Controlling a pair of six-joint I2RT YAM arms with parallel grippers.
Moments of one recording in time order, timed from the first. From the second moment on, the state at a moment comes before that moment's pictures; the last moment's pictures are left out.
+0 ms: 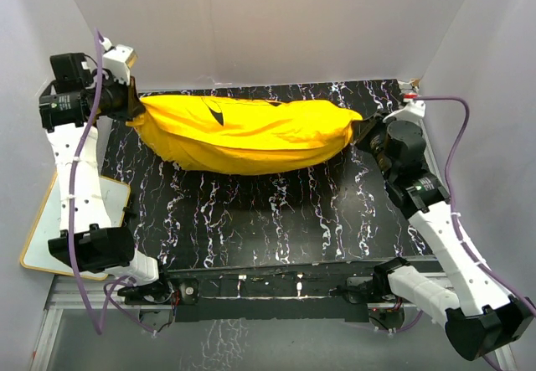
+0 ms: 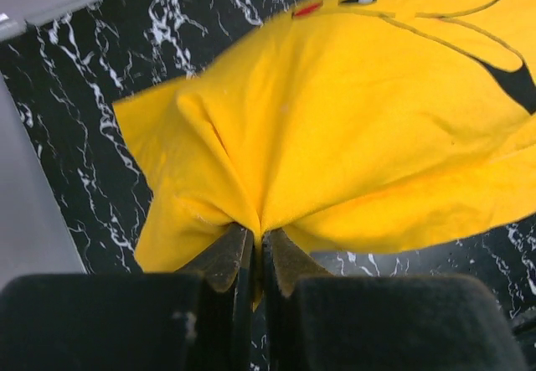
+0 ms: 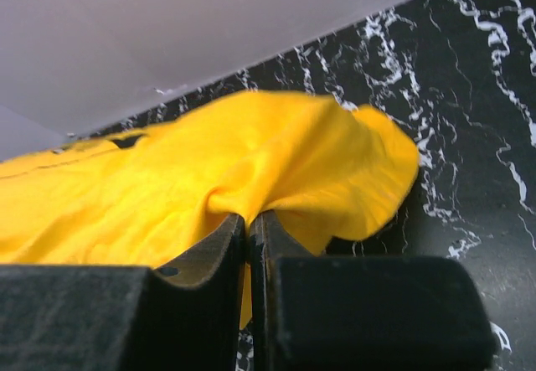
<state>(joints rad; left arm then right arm) 0.22 1.49 1.86 -1.10 0.50 0.38 0.33 0.92 0.96 -0.24 0.24 0.52</state>
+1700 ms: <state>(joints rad) -0.08 1.94 2.14 -0.97 0.10 0.28 0.23 1.85 1.70 -0.44 0.19 0.53</state>
